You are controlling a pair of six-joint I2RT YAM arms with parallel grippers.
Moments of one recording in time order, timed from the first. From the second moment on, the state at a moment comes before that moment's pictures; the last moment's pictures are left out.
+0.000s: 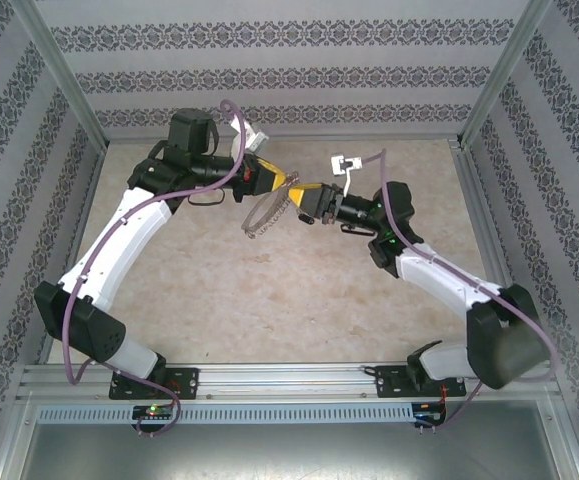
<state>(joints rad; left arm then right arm) -0.38 1.52 1.61 -0.60 0.90 0.05 0.43 1.44 0.88 0.78 -0.83 0.94</state>
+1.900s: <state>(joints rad) -0.37 1.48 1.53 -0.44 0.87 -0.04 0.47 1.43 0.82 0.96 -0.76 1.03</state>
